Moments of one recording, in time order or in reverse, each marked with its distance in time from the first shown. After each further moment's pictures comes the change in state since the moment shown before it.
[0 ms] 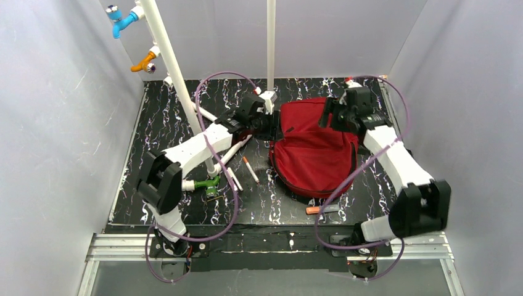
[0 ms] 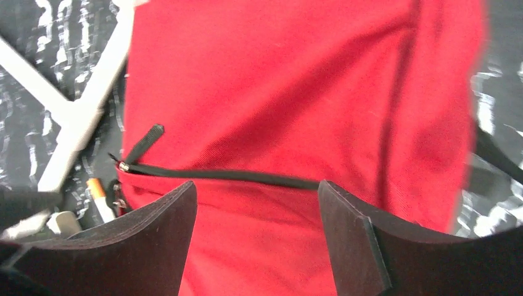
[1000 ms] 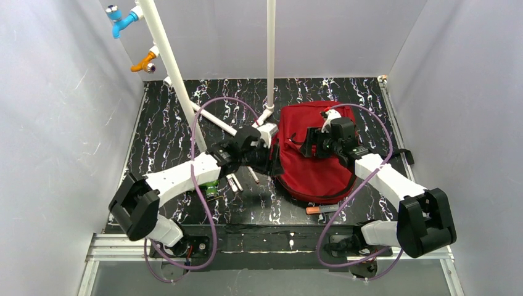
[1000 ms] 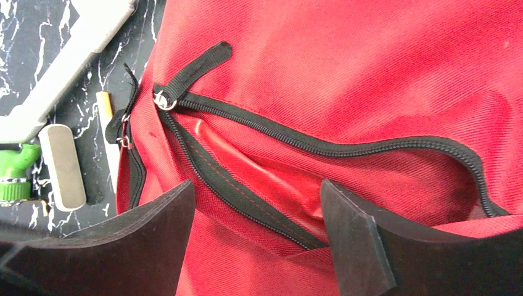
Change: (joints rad) left arm -0.106 -0.296 -0.389 0.106 0.165 -0.090; right arm 0.150 -0.058 -0.373 0.349 -0.172 -0.013
